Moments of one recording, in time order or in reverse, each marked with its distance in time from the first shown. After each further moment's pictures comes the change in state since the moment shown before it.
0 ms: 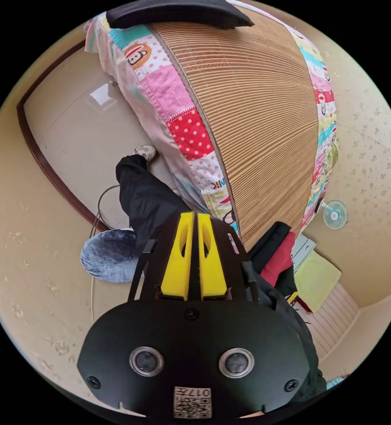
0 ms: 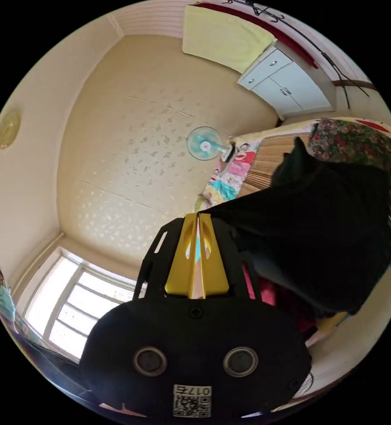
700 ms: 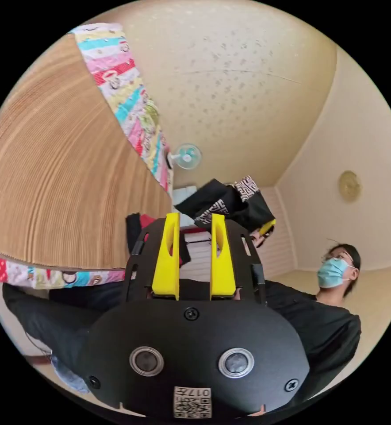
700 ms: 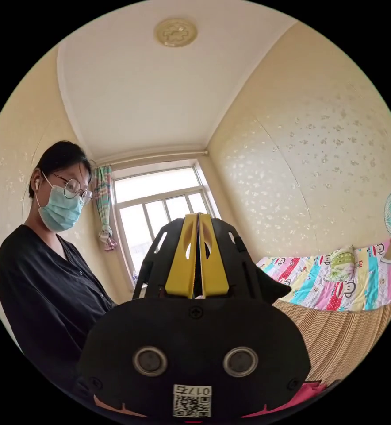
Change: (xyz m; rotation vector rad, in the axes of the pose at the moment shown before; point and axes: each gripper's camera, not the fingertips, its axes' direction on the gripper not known) left arm 0.116 0.005 0.008 -0.210 0.874 0.858; right arm -0.421 0.209 0.115 -0.329 -0.791 -0.806
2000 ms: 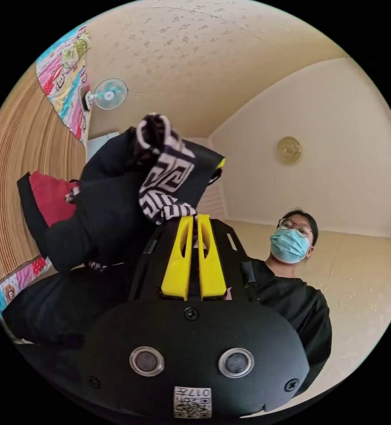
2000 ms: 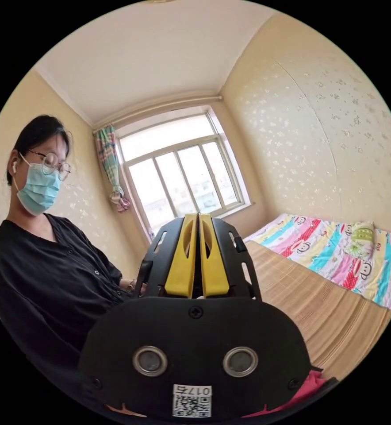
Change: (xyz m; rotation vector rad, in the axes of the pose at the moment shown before) left arm -0.163 0.058 0.046 -0.252 0.469 0.068; right arm 0.139 0.220 0.256 -0.392 -0.032 0.028
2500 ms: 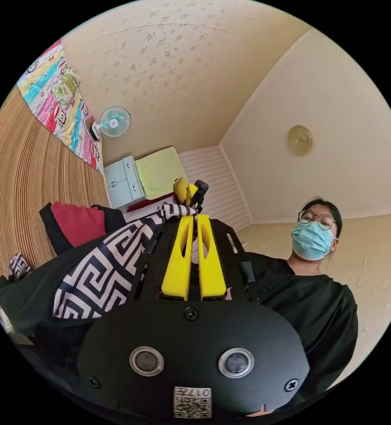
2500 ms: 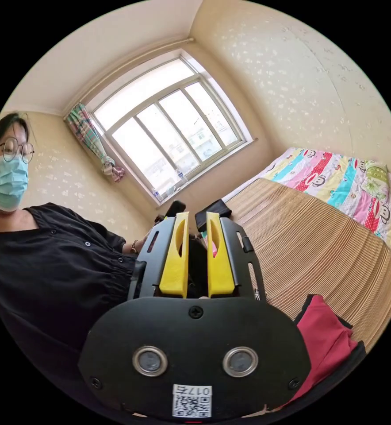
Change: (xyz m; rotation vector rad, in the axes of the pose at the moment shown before) left arm -0.046 0.002 -0.013 0.107 -0.237 0.090; right arm 0.074 0.109 0.135 -0.348 -0.137 0.156
